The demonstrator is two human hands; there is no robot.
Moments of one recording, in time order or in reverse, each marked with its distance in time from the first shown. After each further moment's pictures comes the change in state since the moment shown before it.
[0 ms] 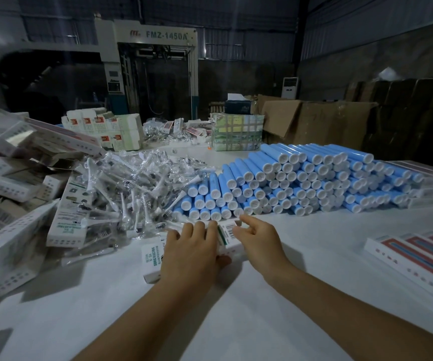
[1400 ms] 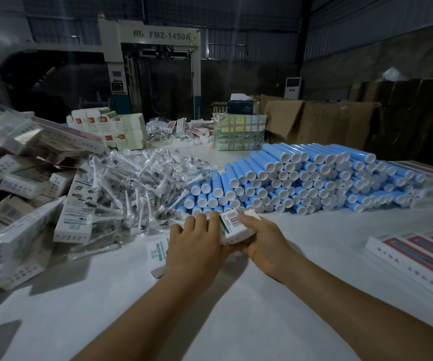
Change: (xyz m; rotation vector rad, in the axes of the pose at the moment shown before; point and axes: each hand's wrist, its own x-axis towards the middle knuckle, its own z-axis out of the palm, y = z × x) left_hand 0.005 0.000 0.002 -0.011 0.049 -0.037; right_hand 0.005 -0.007 -0.008 0.704 -0.218 0.312
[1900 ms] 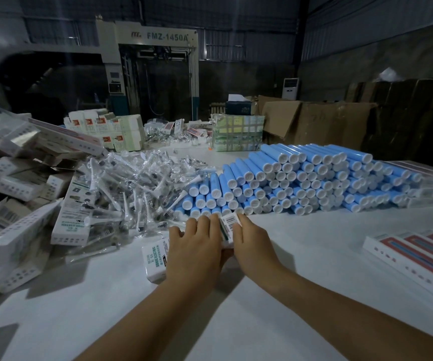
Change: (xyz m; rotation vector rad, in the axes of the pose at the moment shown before) left_hand -0.004 0.004 -0.004 0.059 -0.032 0.036; right_hand -0.013 0.017 0.011 -1.174 0.183 -0.570
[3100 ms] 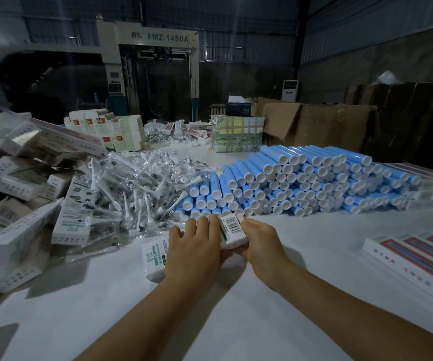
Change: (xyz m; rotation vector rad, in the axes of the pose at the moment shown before) left_hand -0.002 0.000 -0.009 -0.038 0.009 0.008; right_hand 0.004 -0.008 -0.011 0.924 -0.054 0.546
